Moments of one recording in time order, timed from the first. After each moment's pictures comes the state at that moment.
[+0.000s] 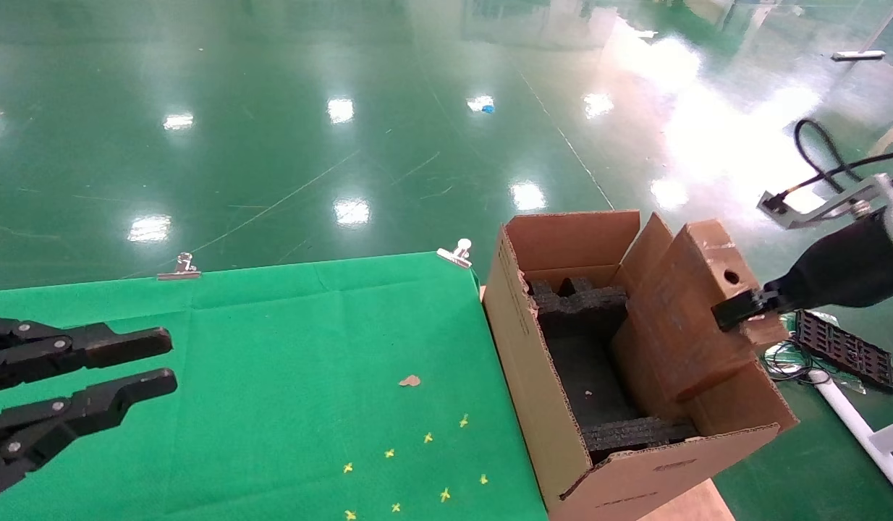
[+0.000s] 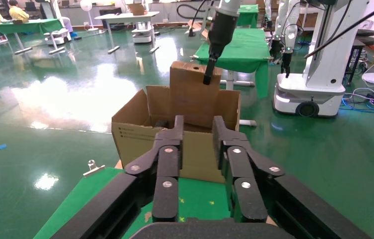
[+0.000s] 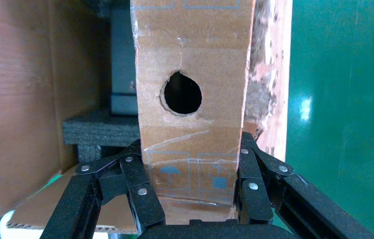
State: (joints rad) left arm -1.08 0.60 0.31 -1.28 0.71 1.48 -0.17; right arm 2.25 -0.57 -1.77 0.59 -1.36 -1.40 1.14
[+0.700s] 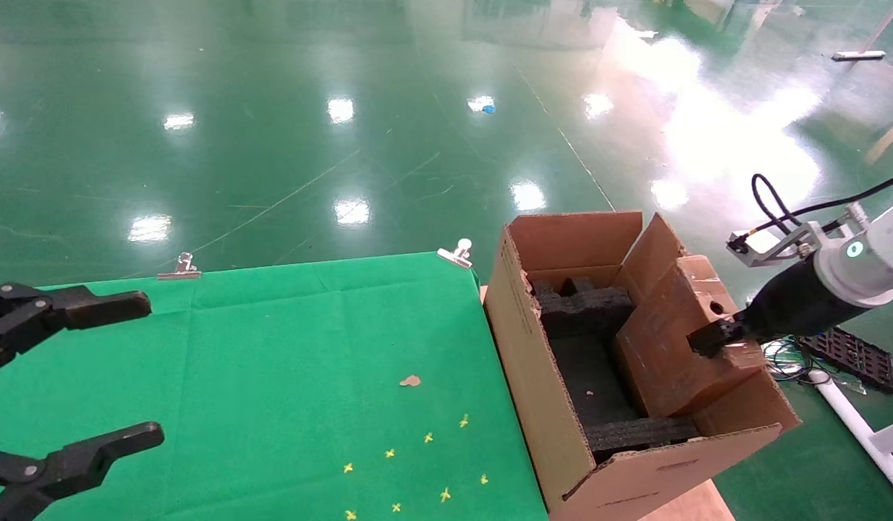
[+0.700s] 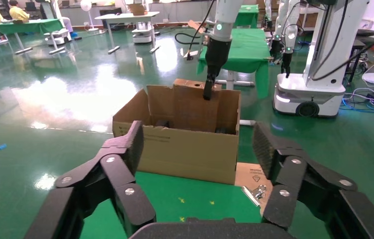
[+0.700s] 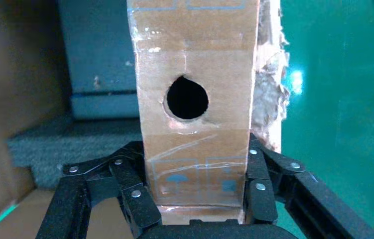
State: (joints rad) left arm -1.08 0.60 0.31 -1.28 0.71 1.48 -0.17; right arm 2.00 -0.73 -1.77 0.27 -1.30 -1.29 1.06
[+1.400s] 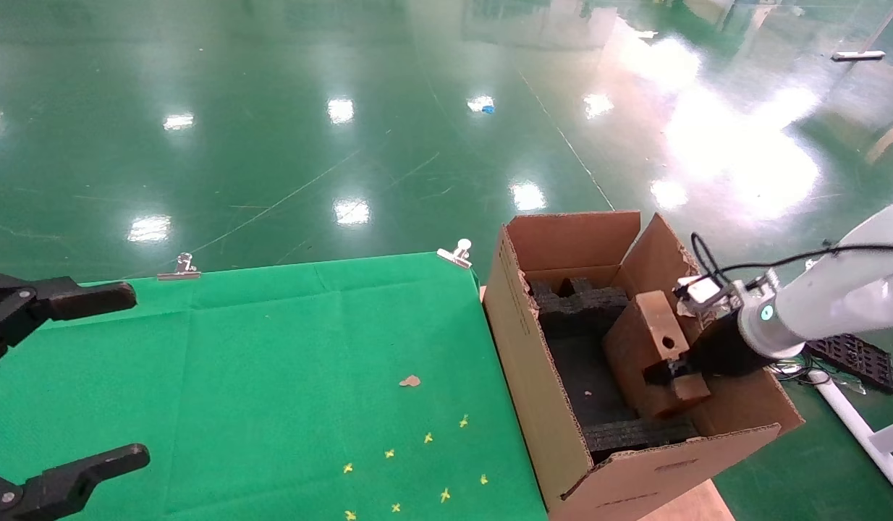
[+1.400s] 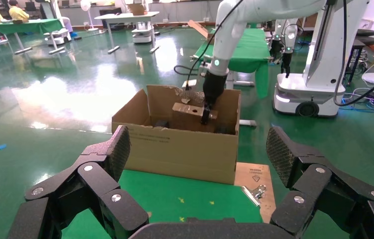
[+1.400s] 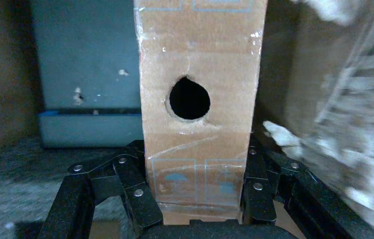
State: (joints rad) left arm -1.08 0.60 0.31 -1.28 0.71 1.48 -0.17; right arm 1.71 -0.83 -1.69 0.14 -1.17 -1.09 0.93
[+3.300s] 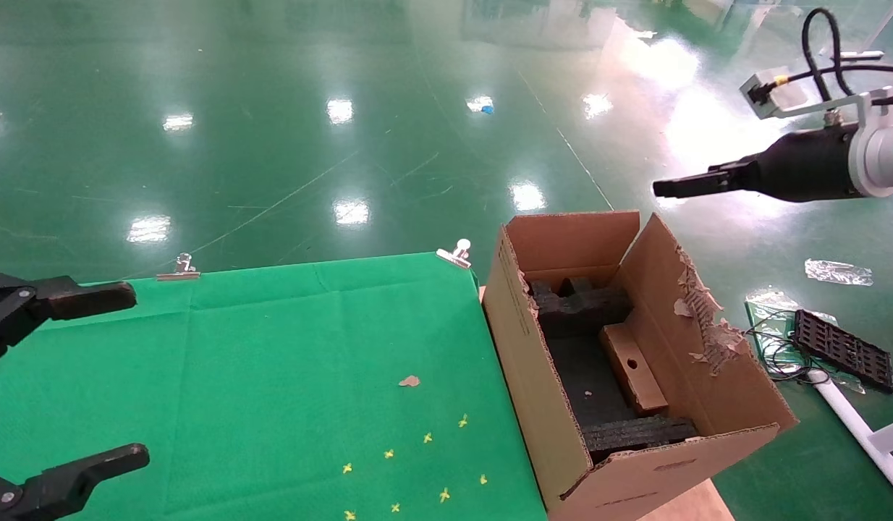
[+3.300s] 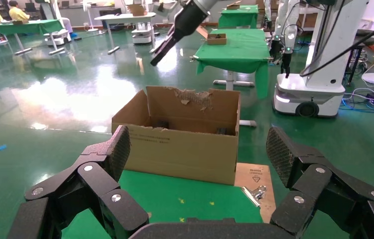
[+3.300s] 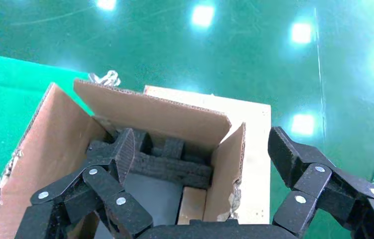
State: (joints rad) left arm -1.08 0.60 0.31 -1.28 0.71 1.48 -0.17; right arm 2.04 -0.69 -1.54 0.18 -1.01 -1.12 0.51
